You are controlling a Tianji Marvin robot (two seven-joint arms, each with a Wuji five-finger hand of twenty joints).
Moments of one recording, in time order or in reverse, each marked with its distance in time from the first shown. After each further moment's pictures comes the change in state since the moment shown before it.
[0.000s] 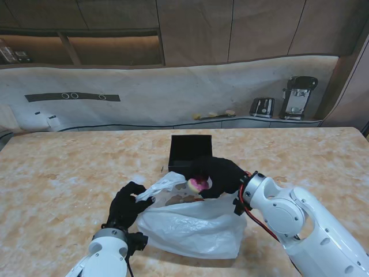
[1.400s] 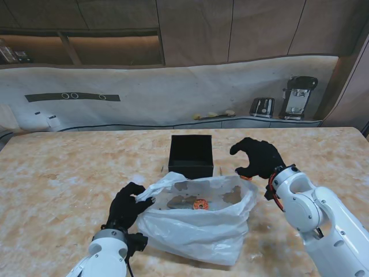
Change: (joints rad) left arm 0.006 0.000 -0.002 0.000 -0.007 -0.009 0.002; right arm -0.066 -0.017 0.197 0.057 -0.226 0.176 -0.143; left_hand 0.000 0.000 0.000 0.000 0.000 0.000 0.000 0.000 0.000 0.000 0.000 0.000 0.000 0.000 0.000 0.000 0.000 0.000 0.000 0.000; right_hand -0.113 0.135 -0.023 0.038 -0.070 -0.006 -0.017 -0.066 -0.116 -0.019 -0.110 -0.218 -0.212 -0.014 -0.181 -0.181 -0.307 0.050 -0.184 -0.017
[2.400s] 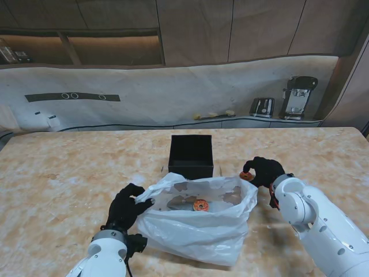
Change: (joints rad) left arm 0.007 0.000 -0.004 -0.006 0.007 0.014 -0.007; right arm 0.159 0.018 -0.154 0.326 0.010 0.142 0.043; left_hand 0.000 0.000 0.000 0.000 0.000 0.000 0.000 0.000 0.000 0.000 0.000 0.000 0.000 0.000 0.000 0.000 0.000 0.000 0.000 0.000; right_hand 0.000 0.000 -0.030 0.000 -0.001 0.000 -0.003 0.000 -0.022 0.003 -0.013 -0.003 -0.021 0.002 -0.017 0.000 -0.043 -0.012 0.002 -0.018
